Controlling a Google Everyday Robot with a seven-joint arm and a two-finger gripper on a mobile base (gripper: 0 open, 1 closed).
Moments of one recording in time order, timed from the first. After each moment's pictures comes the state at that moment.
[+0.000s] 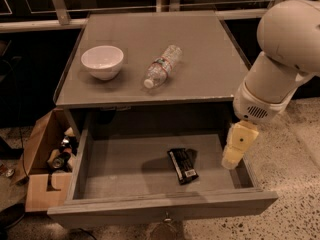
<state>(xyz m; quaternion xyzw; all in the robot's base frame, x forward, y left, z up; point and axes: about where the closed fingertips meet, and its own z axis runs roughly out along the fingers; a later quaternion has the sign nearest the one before) 0.450 -0.189 0.825 -0.54 0.84 0.04 0.07</state>
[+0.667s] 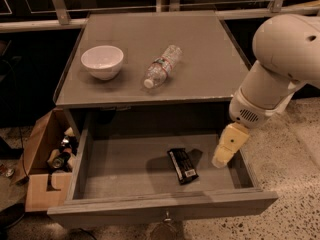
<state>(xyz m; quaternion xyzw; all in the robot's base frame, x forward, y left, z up) 0.458 -0.187 0.803 -0.48 0.87 0.06 0.07</state>
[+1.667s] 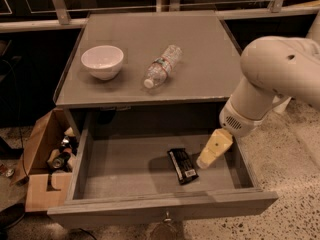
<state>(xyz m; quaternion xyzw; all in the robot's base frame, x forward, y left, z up) 0.465 -0.175 0.768 -0.38 0.92 0.07 0.07</state>
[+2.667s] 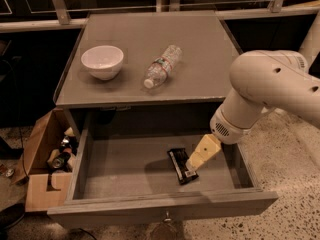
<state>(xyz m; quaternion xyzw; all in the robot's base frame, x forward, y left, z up) 0.462 -0.156 0.750 -0.33 0.94 0.08 0.08</state>
